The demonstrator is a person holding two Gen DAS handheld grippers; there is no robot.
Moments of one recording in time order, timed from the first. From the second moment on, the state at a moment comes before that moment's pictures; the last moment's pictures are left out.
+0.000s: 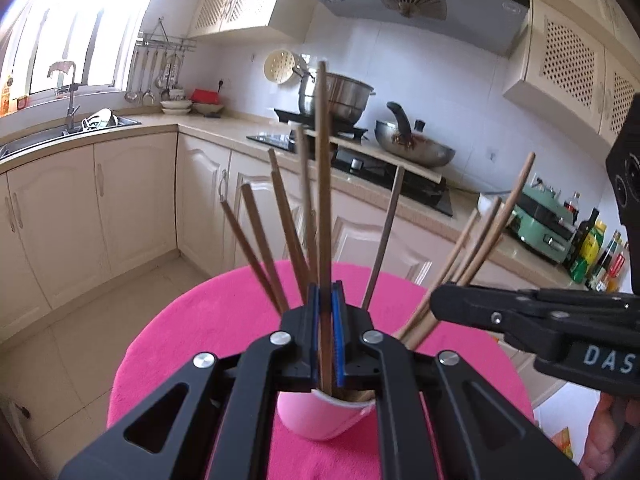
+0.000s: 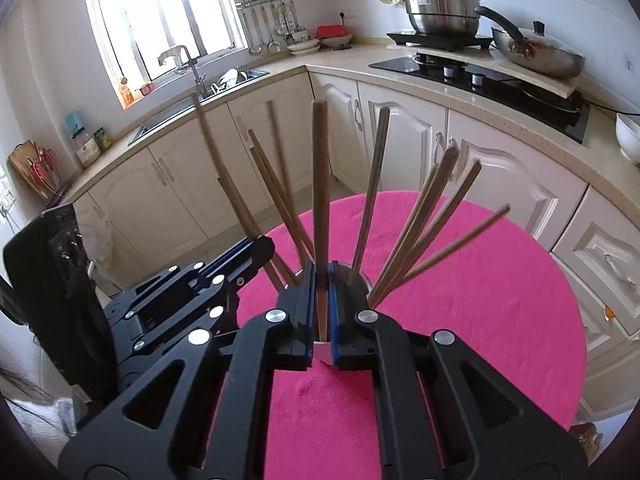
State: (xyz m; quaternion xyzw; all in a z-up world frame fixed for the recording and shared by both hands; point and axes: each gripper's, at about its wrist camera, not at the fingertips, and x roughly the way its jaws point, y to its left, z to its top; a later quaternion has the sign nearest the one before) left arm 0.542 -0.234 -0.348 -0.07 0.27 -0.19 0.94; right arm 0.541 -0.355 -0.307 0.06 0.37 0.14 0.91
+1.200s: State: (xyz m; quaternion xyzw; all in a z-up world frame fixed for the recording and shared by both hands) left arm 0.517 -0.171 -0.318 -0.02 0.38 -0.11 0.92; right arm 0.519 -0.322 -0.322 0.05 0.40 0.07 0.91
